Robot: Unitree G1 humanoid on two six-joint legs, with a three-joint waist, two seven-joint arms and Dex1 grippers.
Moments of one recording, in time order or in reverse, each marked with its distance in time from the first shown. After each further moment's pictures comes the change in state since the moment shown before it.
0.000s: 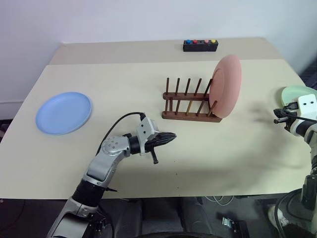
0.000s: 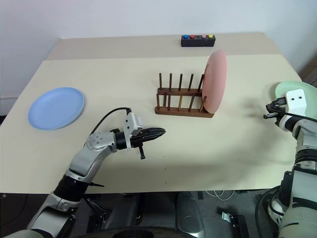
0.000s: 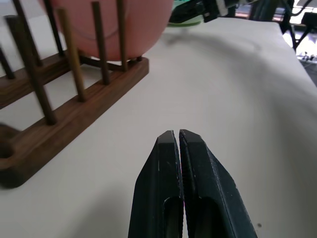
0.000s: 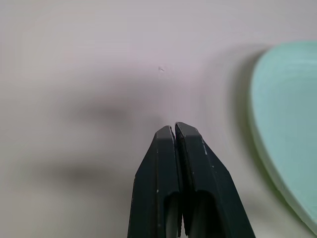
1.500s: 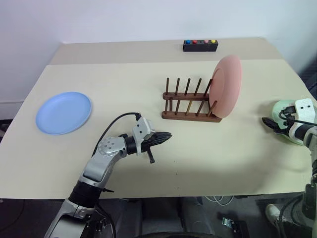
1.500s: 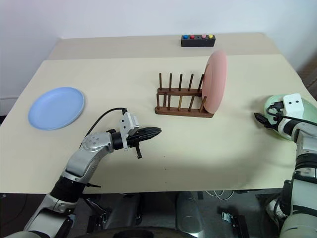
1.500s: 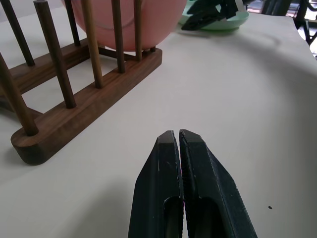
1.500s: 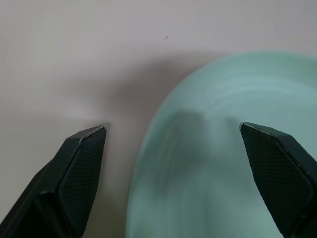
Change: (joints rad) left arm 0.014 0.014 0.015 -0.001 -0.001 0.001 0.010; right arm 0.093 0.006 0.014 -0.176 0.014 0.175 -0.001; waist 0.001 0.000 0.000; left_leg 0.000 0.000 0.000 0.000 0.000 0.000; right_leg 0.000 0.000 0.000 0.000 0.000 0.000
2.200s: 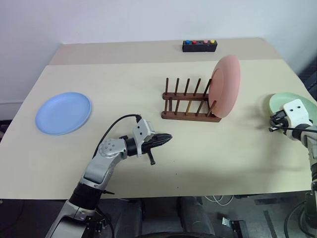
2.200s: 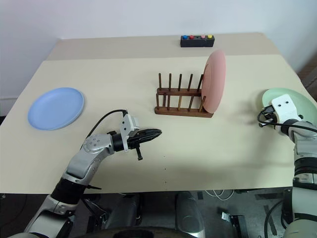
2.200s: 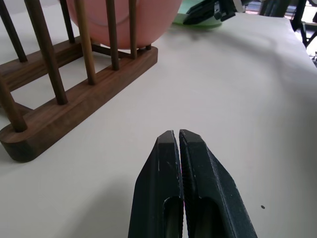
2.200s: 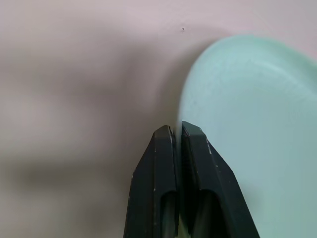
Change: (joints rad) left arm 0.016 -0.007 -0.003 -0.001 0.001 0.000 0.001; right arm 0.071 -0.011 0.096 -0.120 -0.138 -0.156 -0.128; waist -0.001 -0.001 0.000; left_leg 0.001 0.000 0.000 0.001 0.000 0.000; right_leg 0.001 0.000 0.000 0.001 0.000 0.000
